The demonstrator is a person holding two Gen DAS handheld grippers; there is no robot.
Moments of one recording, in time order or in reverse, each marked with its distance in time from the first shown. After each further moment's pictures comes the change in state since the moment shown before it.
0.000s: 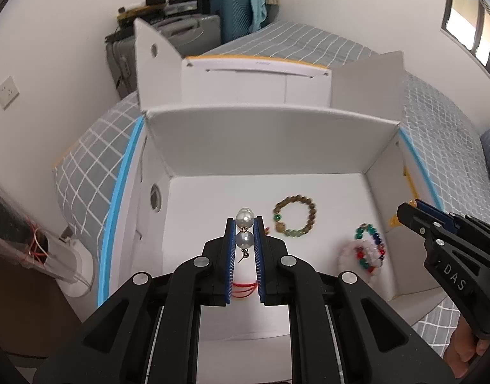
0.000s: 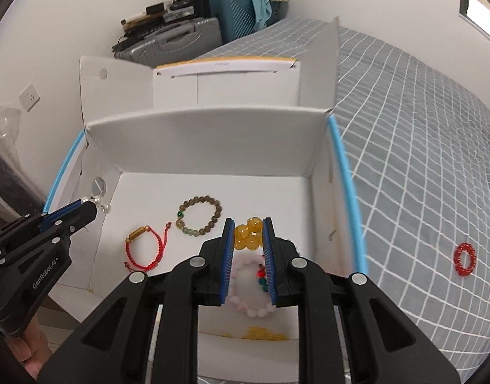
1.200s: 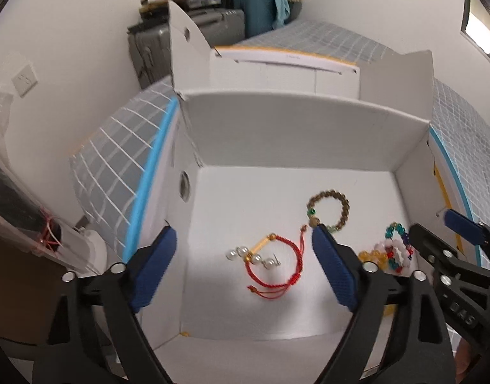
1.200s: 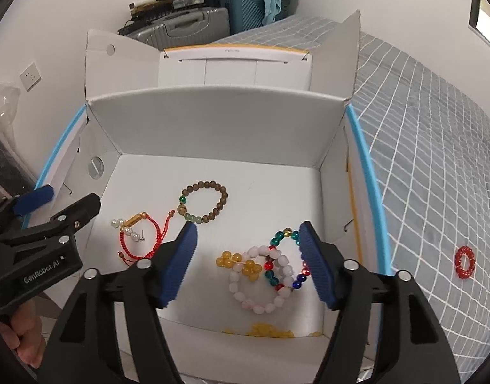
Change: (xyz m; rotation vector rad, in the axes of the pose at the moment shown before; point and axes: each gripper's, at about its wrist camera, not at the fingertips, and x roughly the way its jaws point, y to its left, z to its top) left arm 0.007 0.019 -0.006 -0.039 -0.001 0.089; right arm 0.007 0.014 -0.011 -0.057 0.009 -0.031
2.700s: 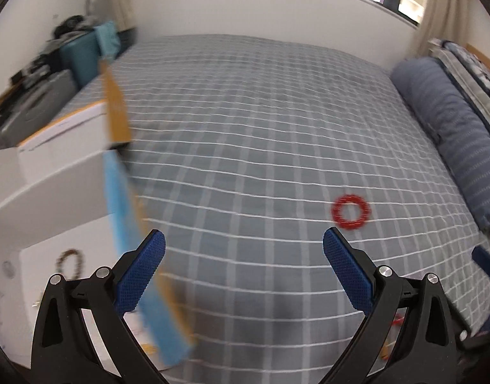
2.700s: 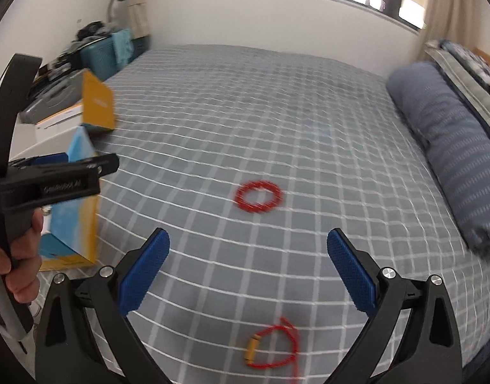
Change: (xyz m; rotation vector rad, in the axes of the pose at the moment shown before) left arm -0.045 -0.336 -0.011 0.389 -0.043 -0.383; right arm -0.148 -0.277 -0.151 0.356 -0.110 -0.357
